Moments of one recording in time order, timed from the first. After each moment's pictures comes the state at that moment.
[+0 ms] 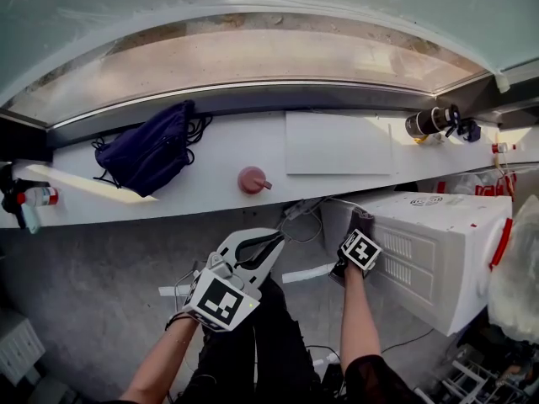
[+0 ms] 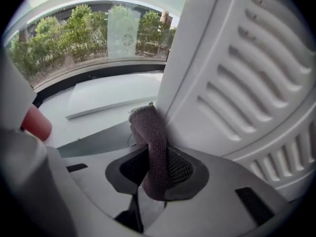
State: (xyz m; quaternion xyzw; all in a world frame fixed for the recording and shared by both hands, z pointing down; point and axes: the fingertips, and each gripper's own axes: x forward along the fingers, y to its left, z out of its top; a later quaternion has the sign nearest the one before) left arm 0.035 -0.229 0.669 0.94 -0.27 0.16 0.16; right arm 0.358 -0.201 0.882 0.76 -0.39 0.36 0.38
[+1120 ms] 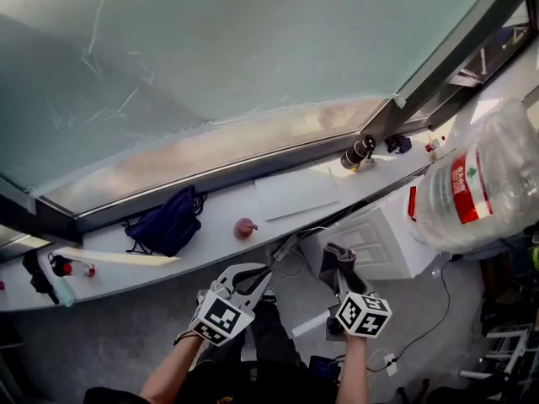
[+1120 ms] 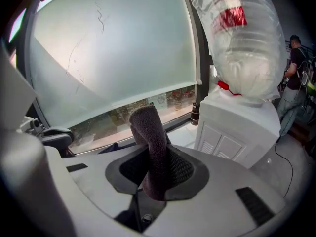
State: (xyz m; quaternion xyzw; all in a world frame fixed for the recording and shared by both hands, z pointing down) left arm -0.028 -0.158 0.466 0.97 -0.17 0.15 0.10; right arm 0.165 -0.115 0.494 0.72 -0.59 0.33 0.17
